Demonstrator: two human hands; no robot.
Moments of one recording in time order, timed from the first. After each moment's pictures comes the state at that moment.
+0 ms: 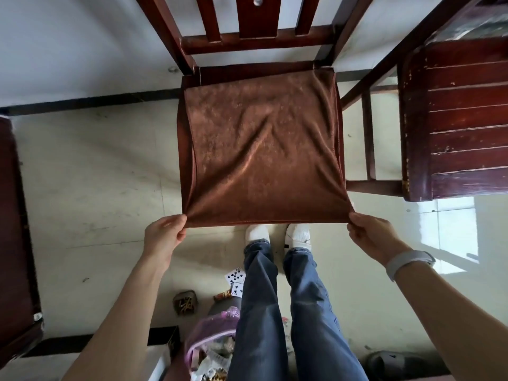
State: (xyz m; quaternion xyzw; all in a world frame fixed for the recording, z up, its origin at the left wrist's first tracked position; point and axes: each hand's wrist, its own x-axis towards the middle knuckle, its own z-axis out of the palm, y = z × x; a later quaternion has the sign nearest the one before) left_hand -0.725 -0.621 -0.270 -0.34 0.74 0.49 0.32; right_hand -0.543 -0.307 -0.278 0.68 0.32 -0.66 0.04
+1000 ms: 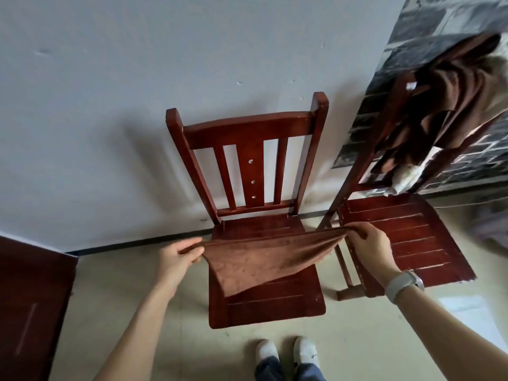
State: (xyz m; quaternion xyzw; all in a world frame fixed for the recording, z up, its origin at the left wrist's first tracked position) left_hand -0.811 -0.567 -0.017 -0.03 0.81 0.54 0.24; right_hand -0.619 -0.262 -0.003 0.43 0.80 -0.39 -0.12
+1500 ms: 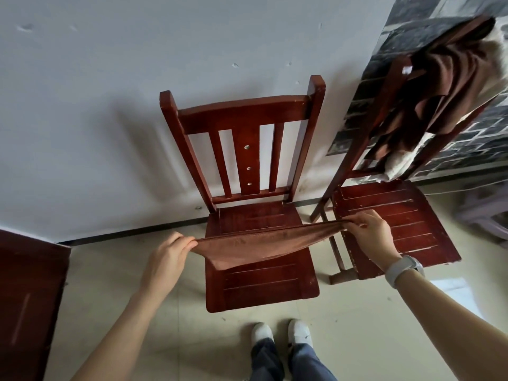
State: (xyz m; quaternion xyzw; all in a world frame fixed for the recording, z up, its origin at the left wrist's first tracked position) left_hand -0.798 -0.599 -0.018 0.35 0.91 0.23 0.01; right_hand -0.602 -0.260 -0.005 0.41 0.83 -0.36 -0.11
